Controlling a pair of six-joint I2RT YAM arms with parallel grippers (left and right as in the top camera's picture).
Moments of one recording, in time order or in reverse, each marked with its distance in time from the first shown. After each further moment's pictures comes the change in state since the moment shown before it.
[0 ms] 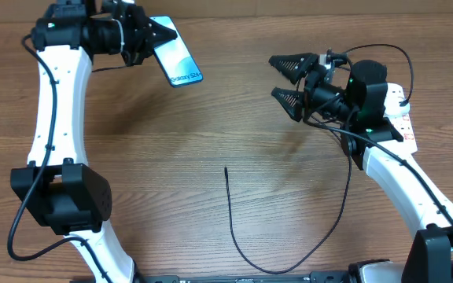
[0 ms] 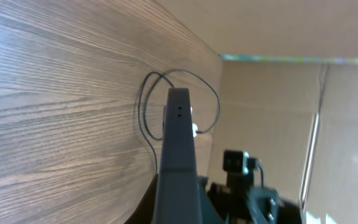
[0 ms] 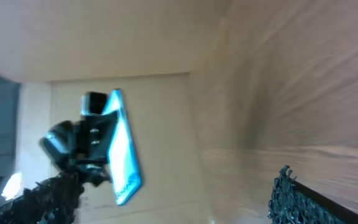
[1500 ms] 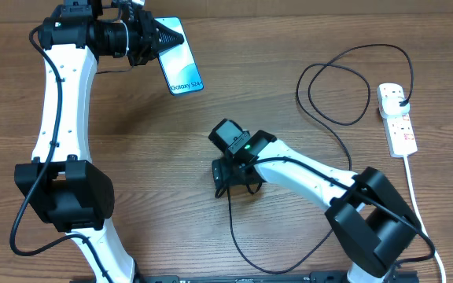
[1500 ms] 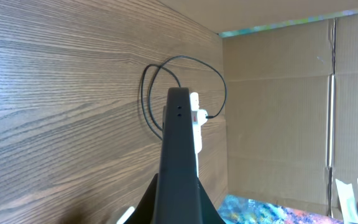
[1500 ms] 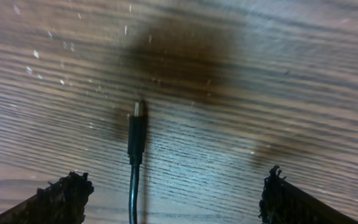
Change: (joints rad) left arm -0.023 0.017 0.000 -0.016 0.029 0.203; right arm 0.640 0.372 0.260 -0.968 0.769 -0.724
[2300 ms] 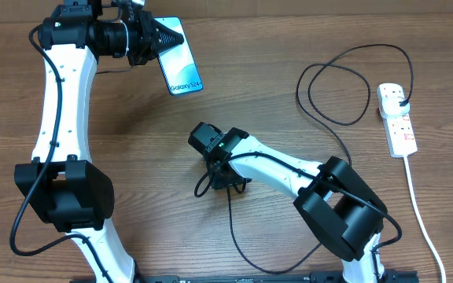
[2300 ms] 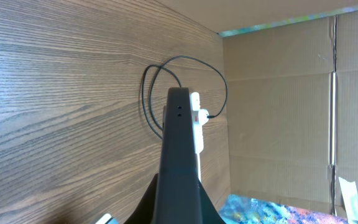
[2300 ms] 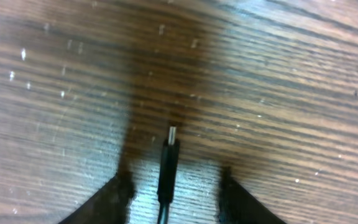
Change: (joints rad) left arm 0.000 0.000 0.000 0.000 0.000 0.015; right arm 0.059 0.168 0.176 -0.121 0.067 0.002
